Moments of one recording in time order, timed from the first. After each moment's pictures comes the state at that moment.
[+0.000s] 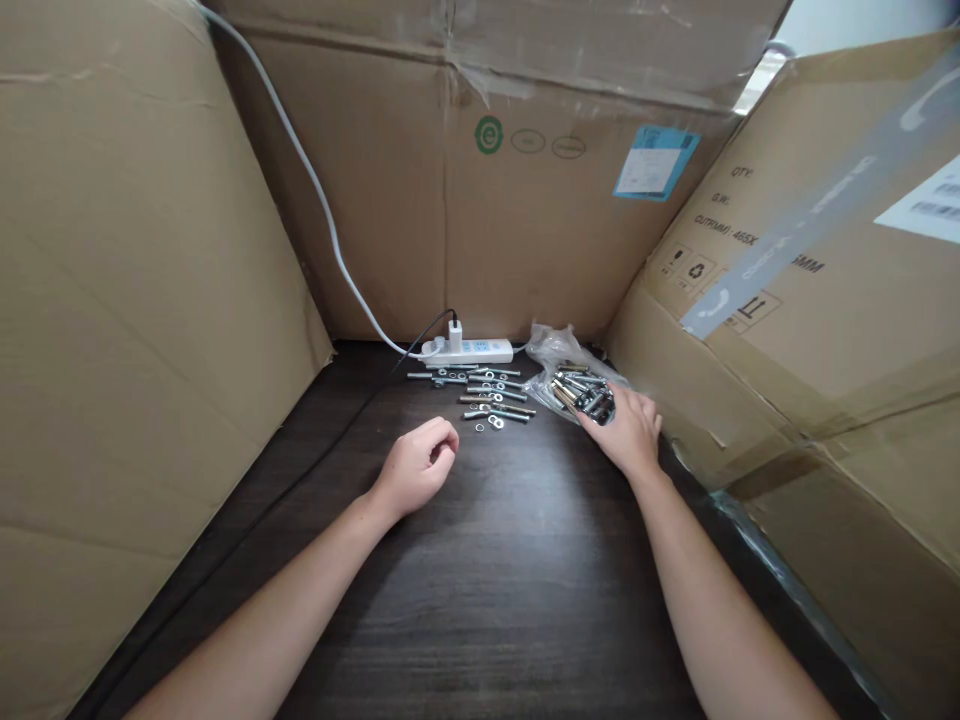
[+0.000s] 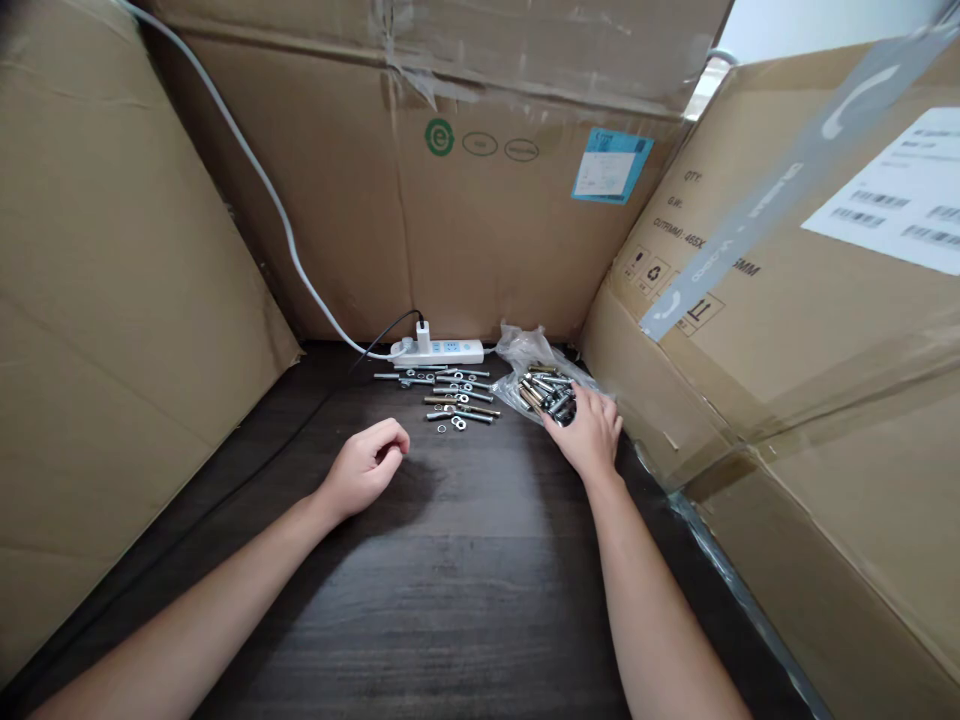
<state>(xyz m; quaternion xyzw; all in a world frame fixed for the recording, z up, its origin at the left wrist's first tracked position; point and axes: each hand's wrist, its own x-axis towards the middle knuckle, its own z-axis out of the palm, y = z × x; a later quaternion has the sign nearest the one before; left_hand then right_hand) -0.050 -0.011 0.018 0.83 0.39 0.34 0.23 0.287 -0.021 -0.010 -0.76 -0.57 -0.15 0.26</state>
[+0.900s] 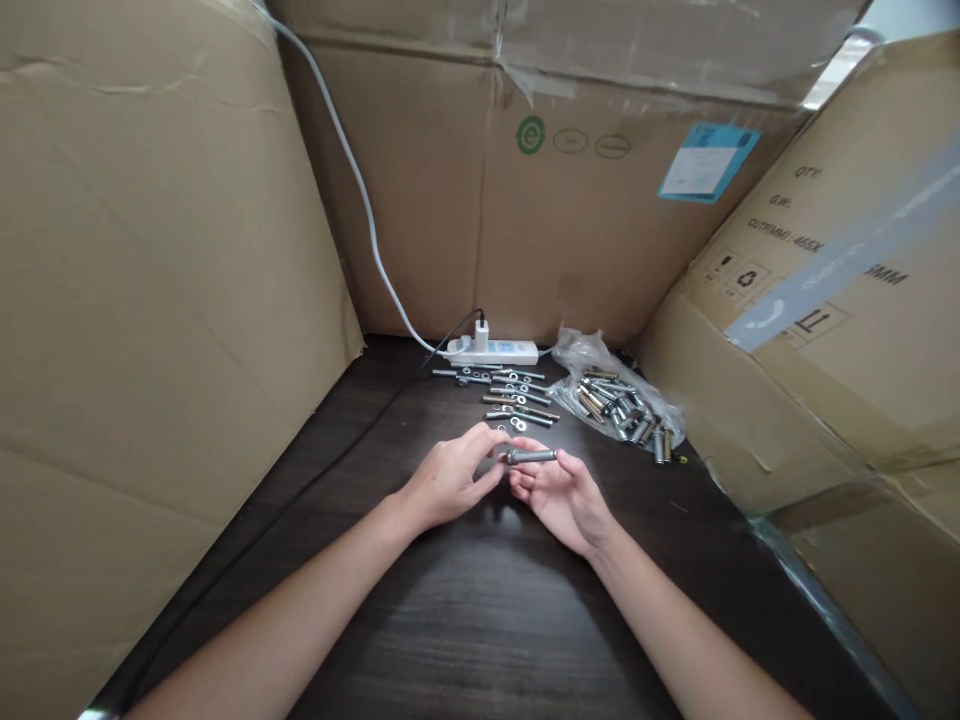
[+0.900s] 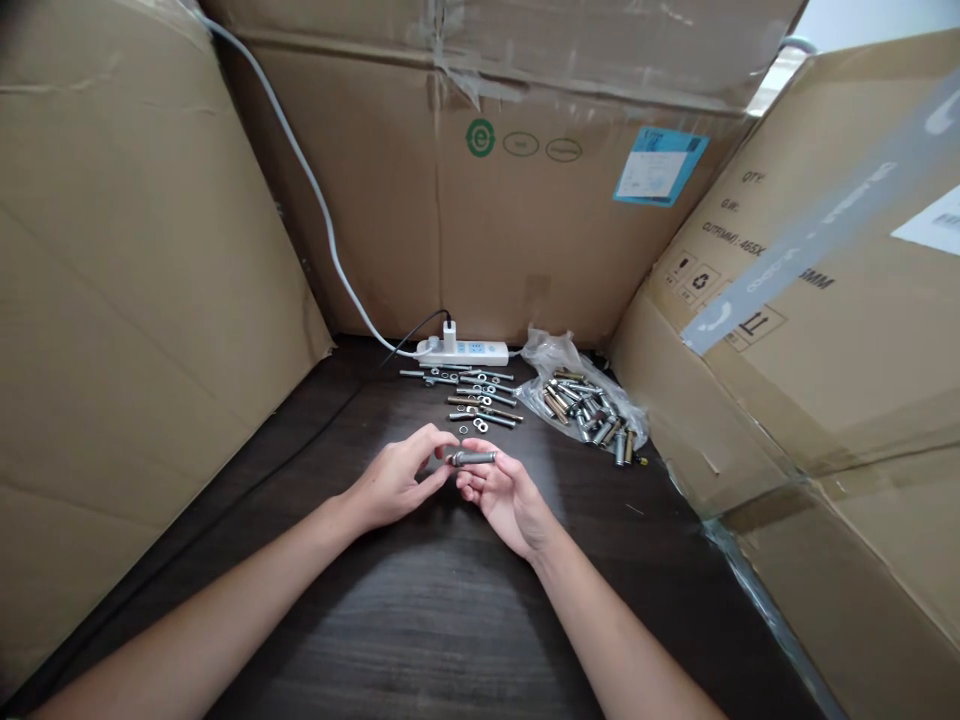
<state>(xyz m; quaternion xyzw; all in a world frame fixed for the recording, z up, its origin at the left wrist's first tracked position) -0.042 -0.033 0.034 0.87 0.35 0.26 0.23 0.143 -0.074 0.016 -0.36 -0.39 0.70 0.49</state>
